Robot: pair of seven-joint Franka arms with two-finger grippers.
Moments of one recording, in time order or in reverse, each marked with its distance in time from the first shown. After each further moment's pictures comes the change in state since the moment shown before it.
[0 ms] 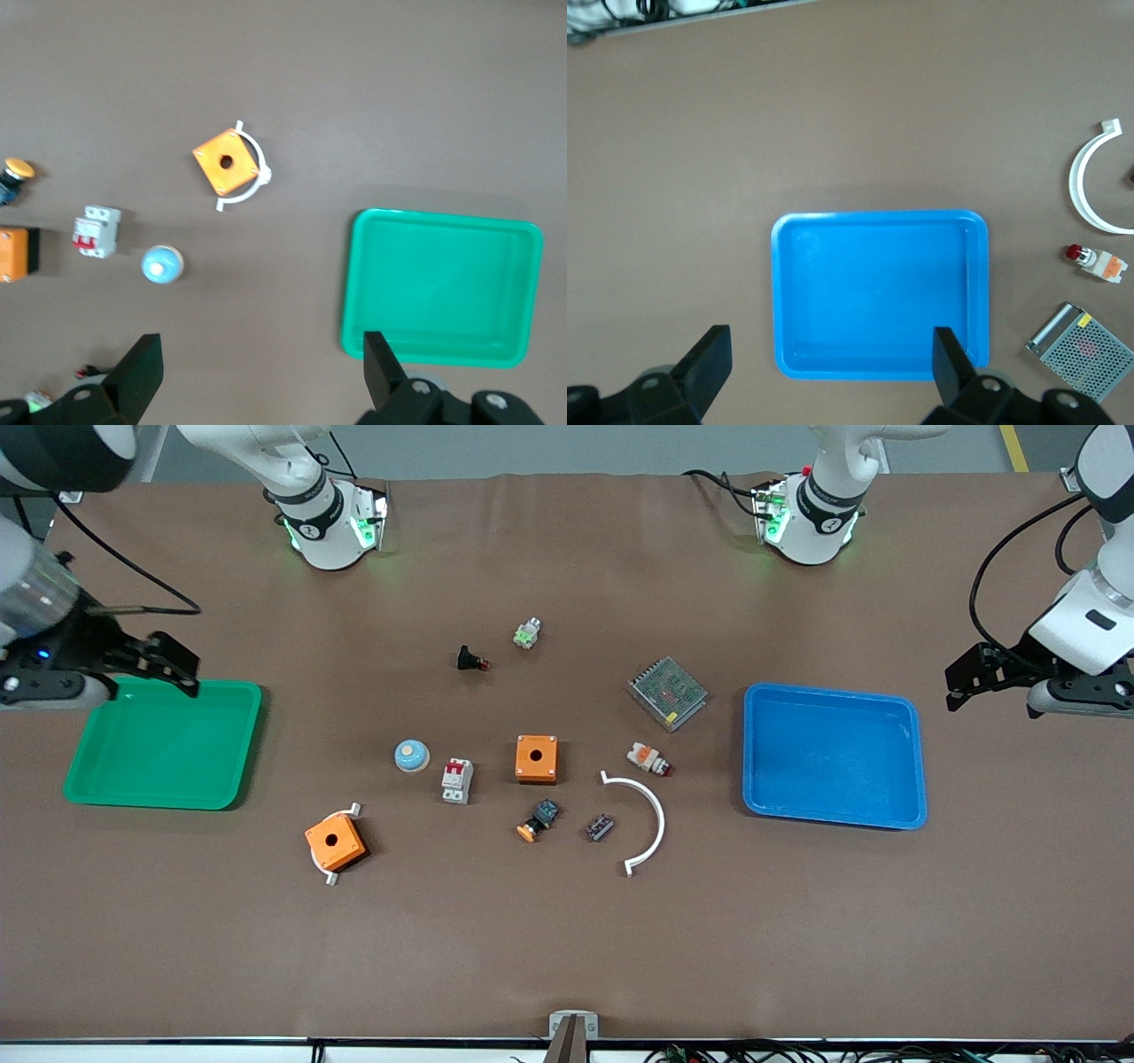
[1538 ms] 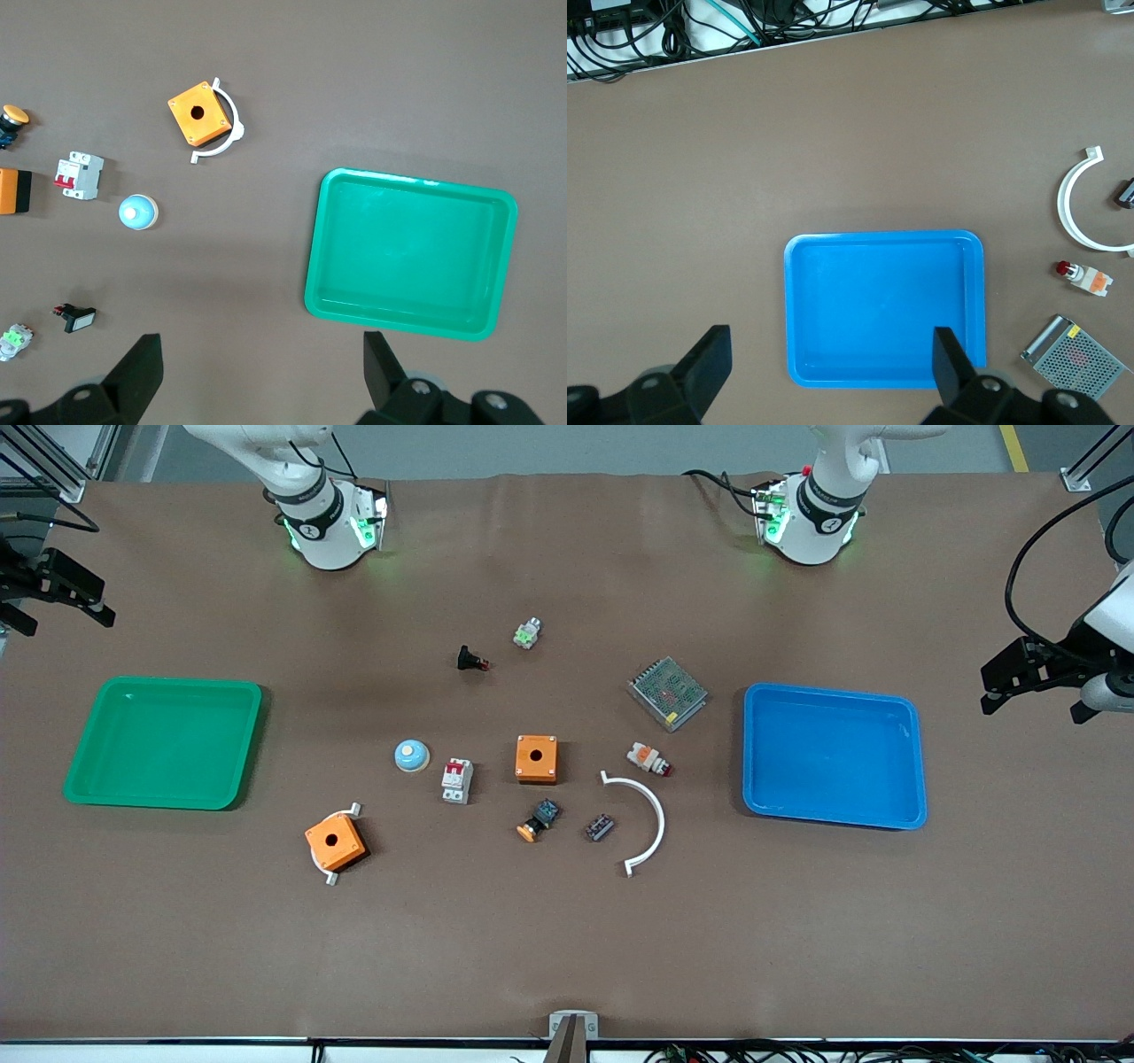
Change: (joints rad) left arm 0.009 0.057 0.000 0.169 -0.006 -0.090 0.006; right arm -0.186 -0.211 -0.003 -0.189 0.085 -0.010 -0.235
